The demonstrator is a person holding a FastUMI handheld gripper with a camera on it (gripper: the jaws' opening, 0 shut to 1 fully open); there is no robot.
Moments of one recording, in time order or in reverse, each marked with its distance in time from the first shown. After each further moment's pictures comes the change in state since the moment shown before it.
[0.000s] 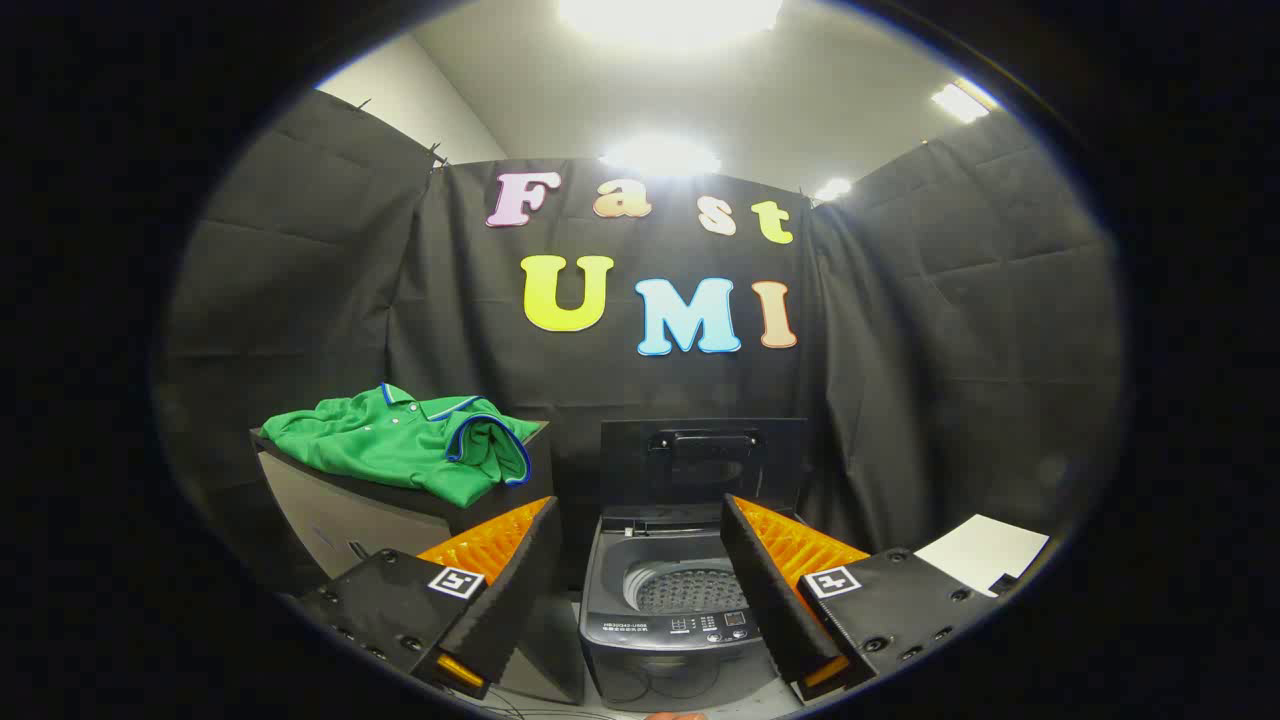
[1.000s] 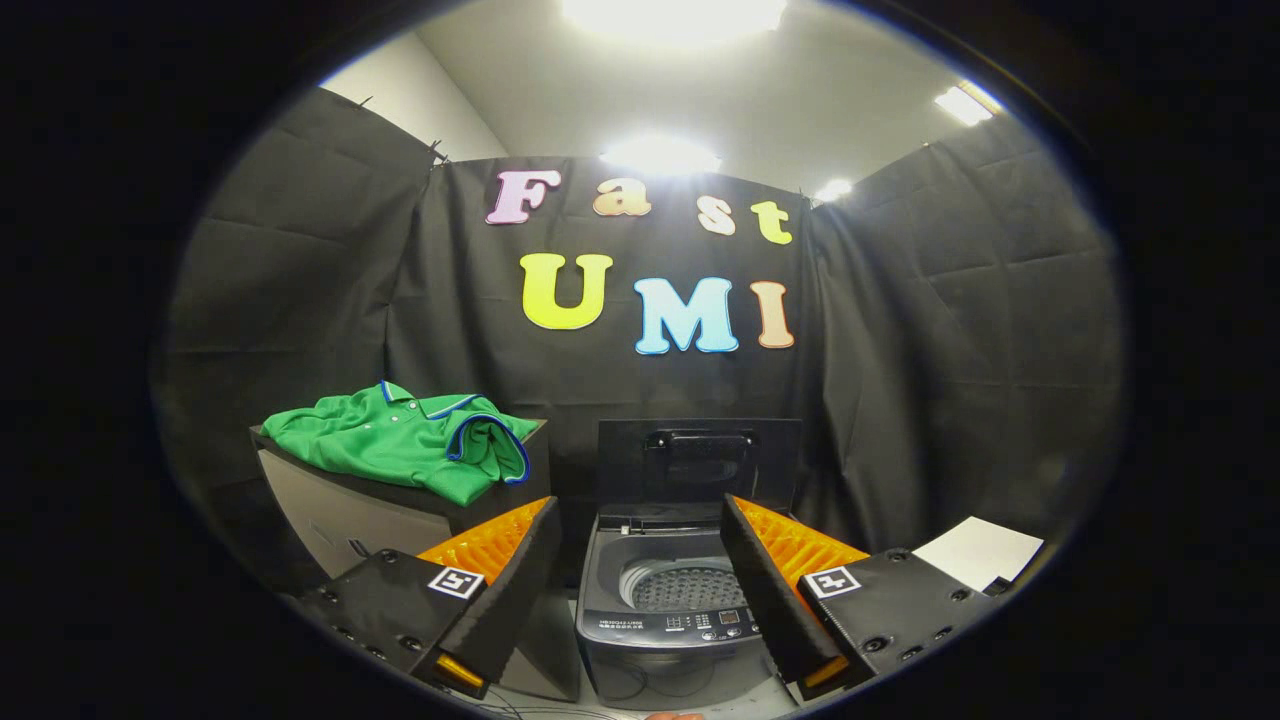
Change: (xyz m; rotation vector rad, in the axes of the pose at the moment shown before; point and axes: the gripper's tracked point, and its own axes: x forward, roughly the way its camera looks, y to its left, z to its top) arm -0.003 0.001 0.003 0.001 0.012 0.002
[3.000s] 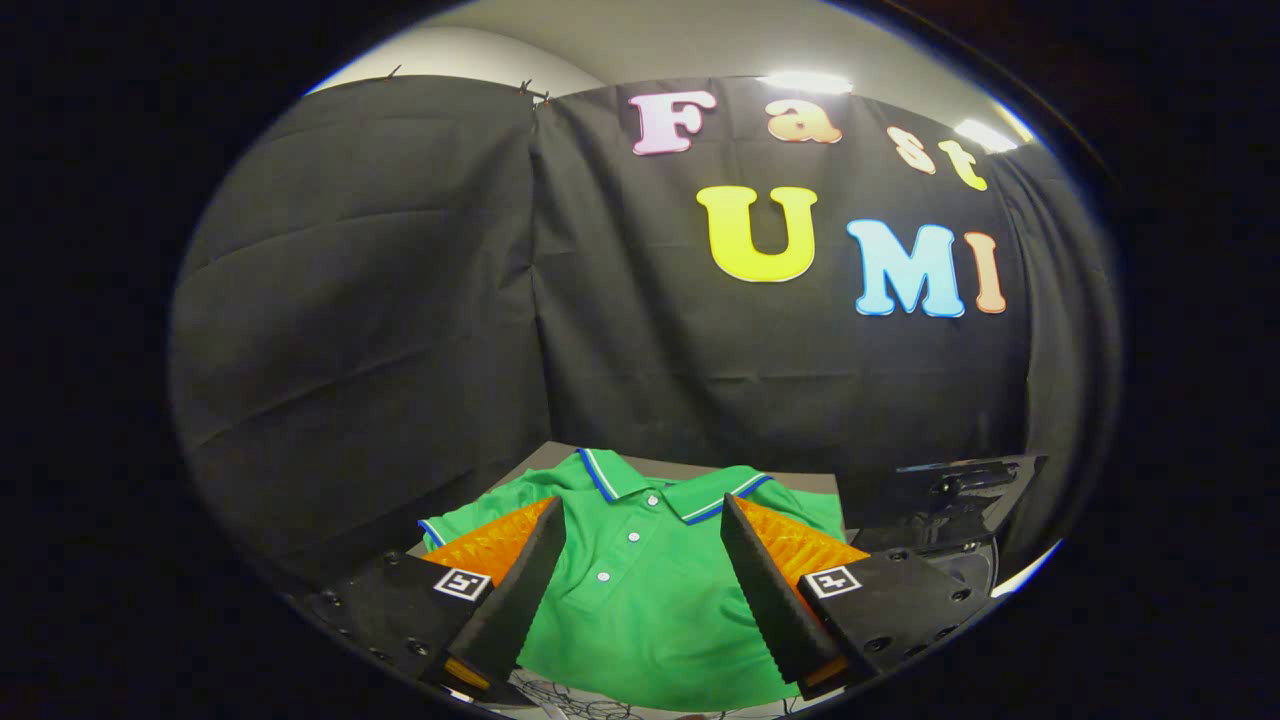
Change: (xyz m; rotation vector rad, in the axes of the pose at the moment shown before) arm 0.143 0.306 0.092 -0.007 0.338 0.441
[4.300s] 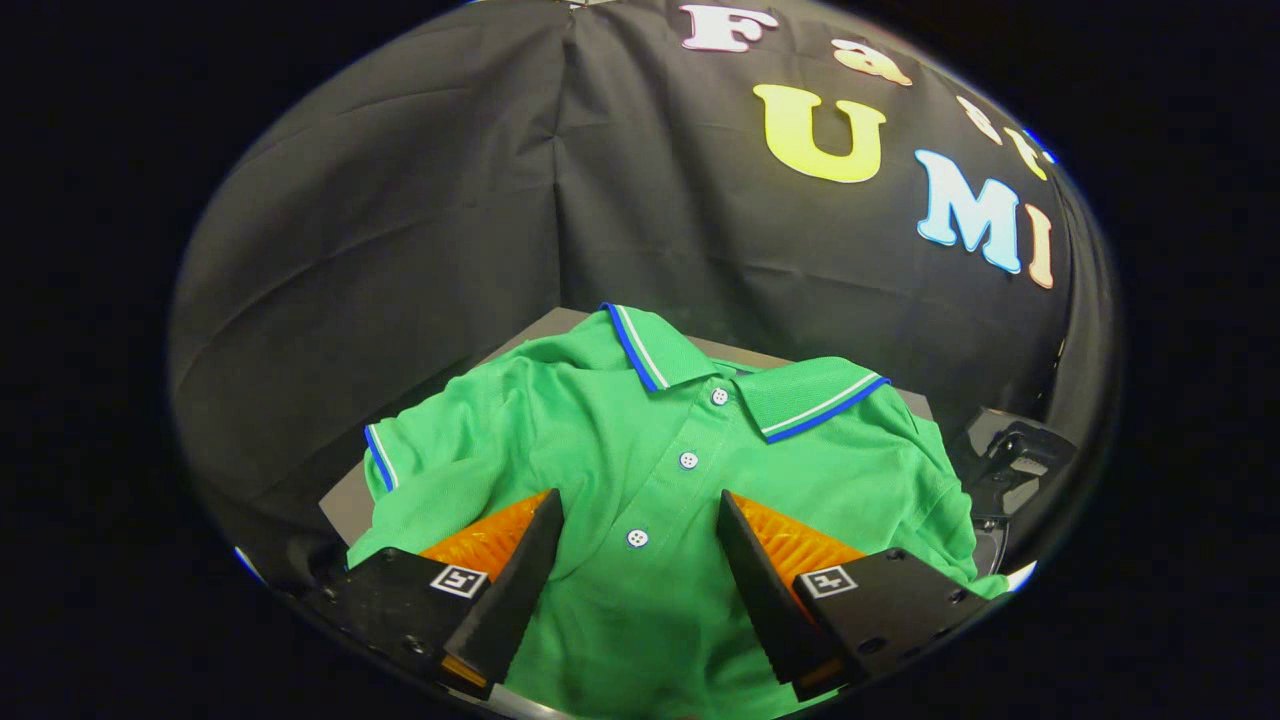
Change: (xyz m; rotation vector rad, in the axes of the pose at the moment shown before) arm 0.066 0.026 -0.085 -0.104 0.279 0.058
